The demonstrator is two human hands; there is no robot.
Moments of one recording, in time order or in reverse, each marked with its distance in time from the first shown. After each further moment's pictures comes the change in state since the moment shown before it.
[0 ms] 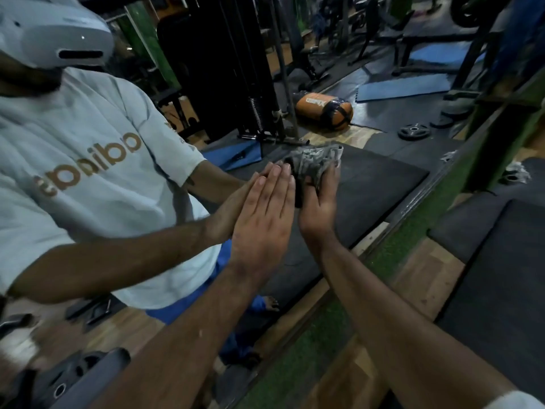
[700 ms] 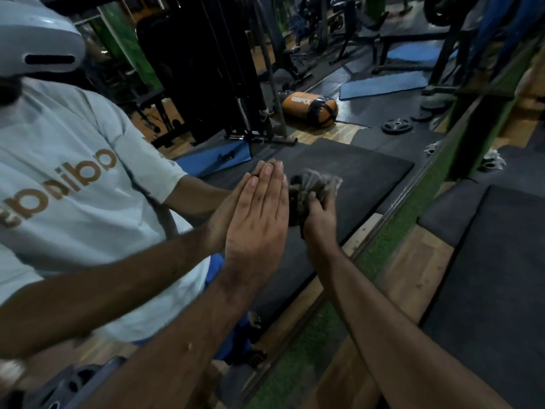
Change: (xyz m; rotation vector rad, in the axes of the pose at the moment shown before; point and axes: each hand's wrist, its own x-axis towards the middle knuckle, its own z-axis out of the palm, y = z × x) left_hand -0.050 -0.029 -0.006 0.086 0.114 0.014; right_hand -0.058 0.006 0.023 0.222 0.103 0.381
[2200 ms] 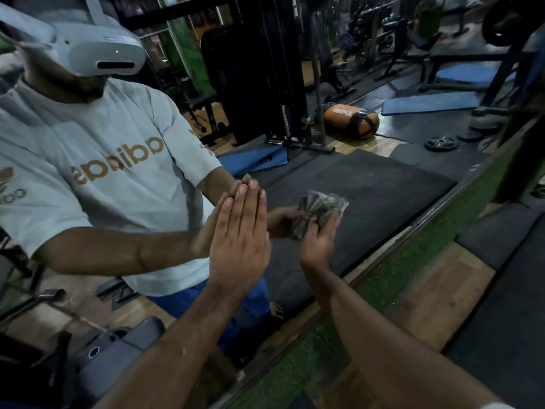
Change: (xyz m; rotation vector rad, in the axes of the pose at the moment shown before) left_hand -0.151 -0.067 -0.053 -0.013 -0.062 -0.176; right_hand -0.131 0.077 0.031 -0.312 -0.018 -0.090
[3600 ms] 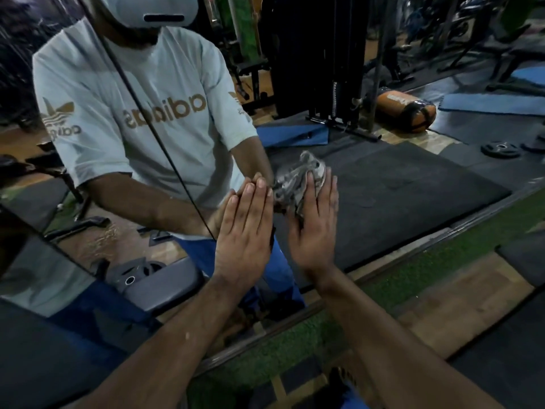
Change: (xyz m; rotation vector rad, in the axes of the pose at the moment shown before) left_hand -0.157 -0.086 -0.028 0.049 -0.005 -0.127; right_hand -0.163 -0.015 0.067 -0.352 -0.258 -0.854
